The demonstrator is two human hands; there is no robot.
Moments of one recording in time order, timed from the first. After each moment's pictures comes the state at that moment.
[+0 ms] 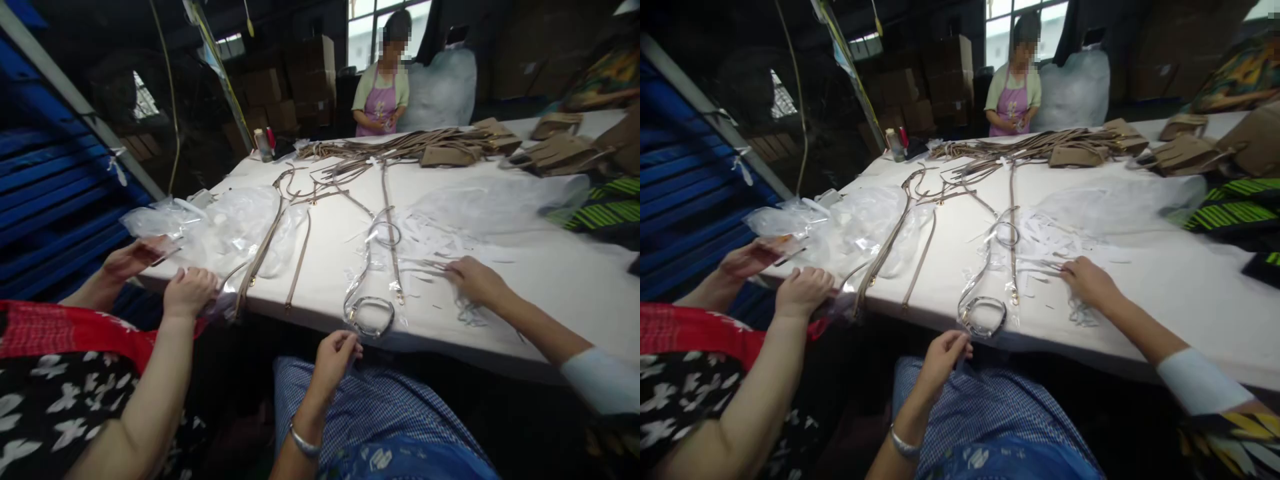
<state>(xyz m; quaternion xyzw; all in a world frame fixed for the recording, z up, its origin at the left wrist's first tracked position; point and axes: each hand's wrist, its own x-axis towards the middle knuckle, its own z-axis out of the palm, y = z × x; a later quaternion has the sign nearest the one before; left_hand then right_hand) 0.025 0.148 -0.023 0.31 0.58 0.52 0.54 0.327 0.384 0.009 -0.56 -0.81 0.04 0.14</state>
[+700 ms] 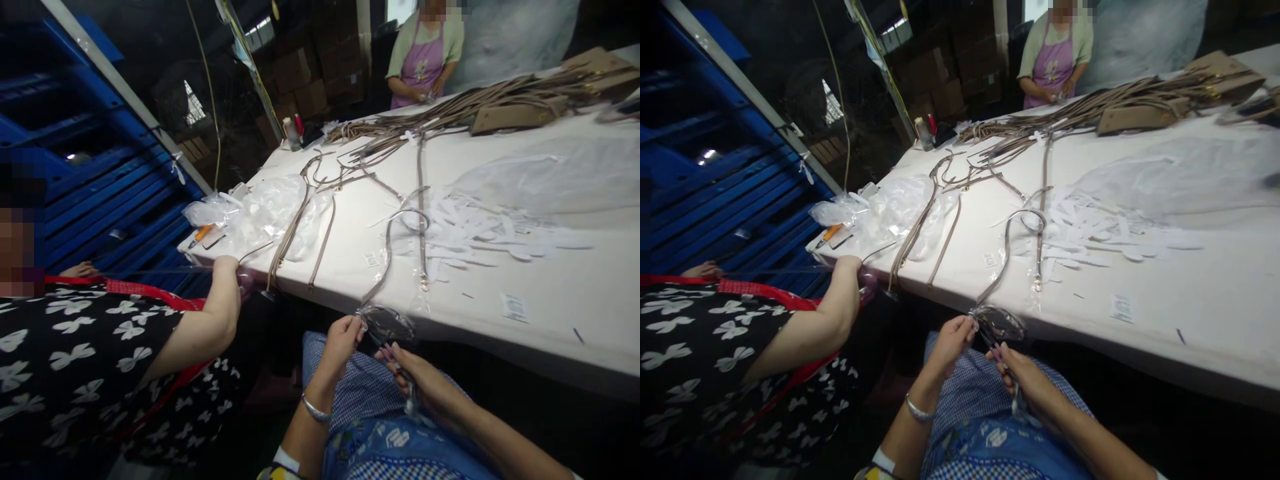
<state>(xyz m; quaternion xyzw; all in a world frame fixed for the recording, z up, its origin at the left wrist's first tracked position) 0.021 0.132 -0.016 0.30 0.64 0.50 0.51 0.195 0.154 -0.040 -0.41 -0.36 0.83 0.16</state>
